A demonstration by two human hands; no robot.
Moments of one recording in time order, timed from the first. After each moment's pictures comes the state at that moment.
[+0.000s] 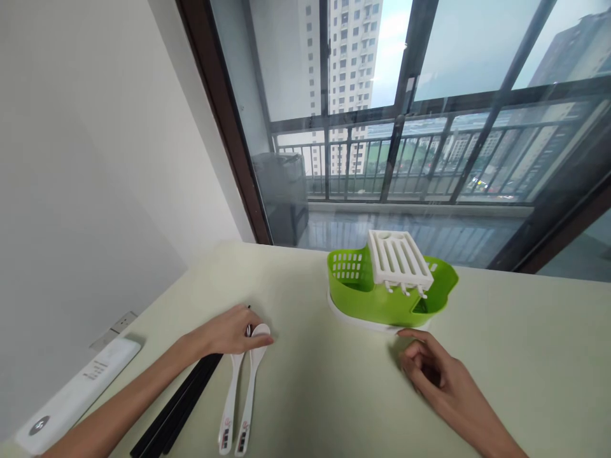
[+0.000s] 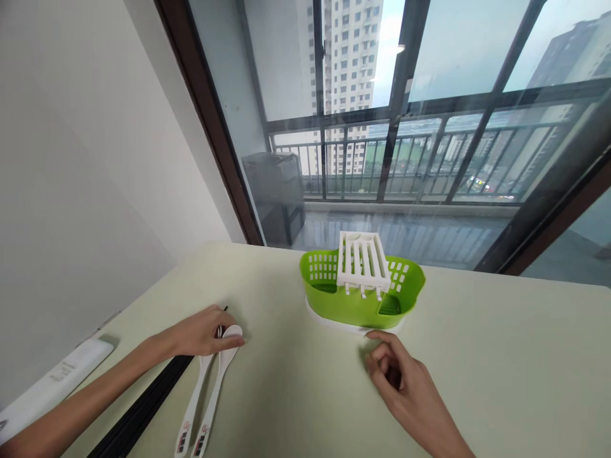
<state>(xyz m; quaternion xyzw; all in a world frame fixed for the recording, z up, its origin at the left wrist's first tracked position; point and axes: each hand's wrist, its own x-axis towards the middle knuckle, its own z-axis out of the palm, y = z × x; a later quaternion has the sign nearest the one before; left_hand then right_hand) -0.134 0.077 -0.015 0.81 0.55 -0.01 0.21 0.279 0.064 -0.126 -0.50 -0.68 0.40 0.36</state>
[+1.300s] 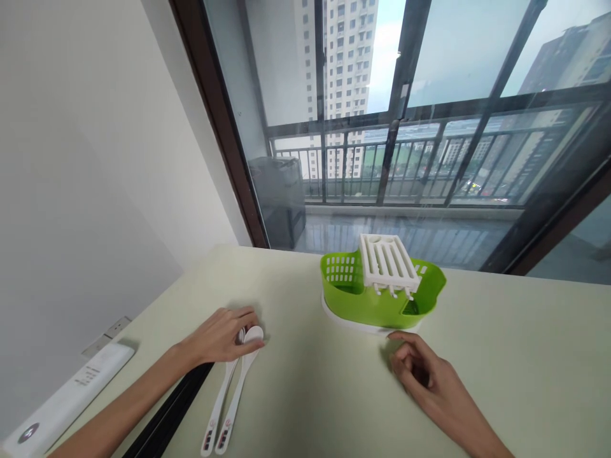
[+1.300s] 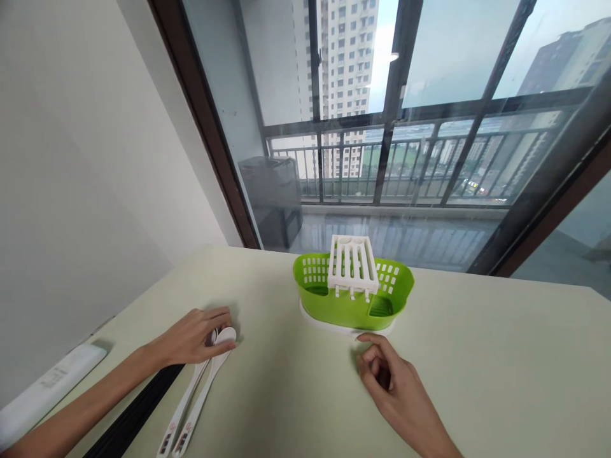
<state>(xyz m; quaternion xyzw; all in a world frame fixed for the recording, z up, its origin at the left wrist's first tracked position) -0.145 0.069 -0.022 0.86 0.51 0.02 0.05 0.273 0.064 -0.119 -0.50 -0.68 0.40 0.37</state>
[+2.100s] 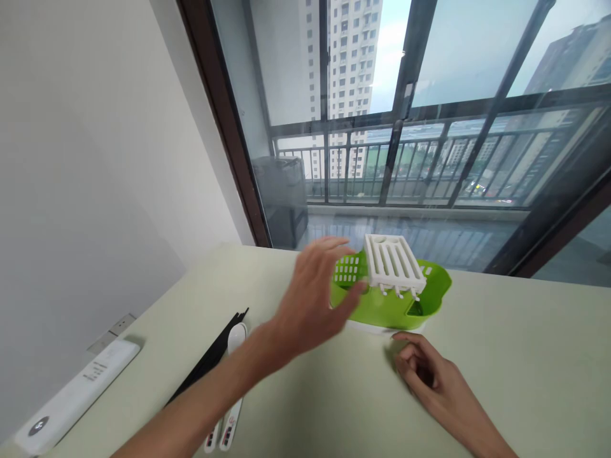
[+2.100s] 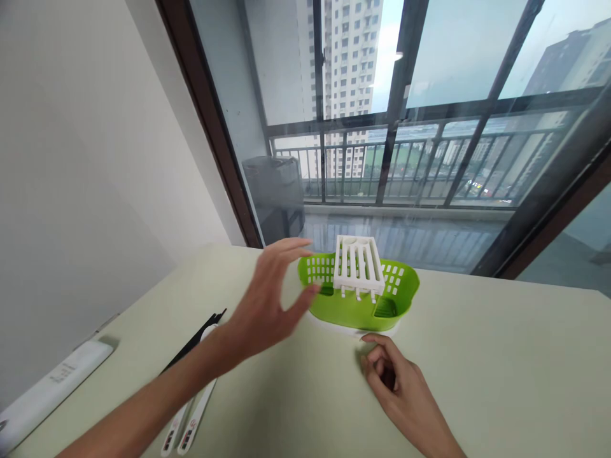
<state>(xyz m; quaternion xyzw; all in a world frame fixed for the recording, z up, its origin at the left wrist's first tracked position) 0.036 0.094 0.050 0.83 0.40 0.39 -0.07 0.274 0.065 -0.122 -0.50 -0.68 0.39 0.37</state>
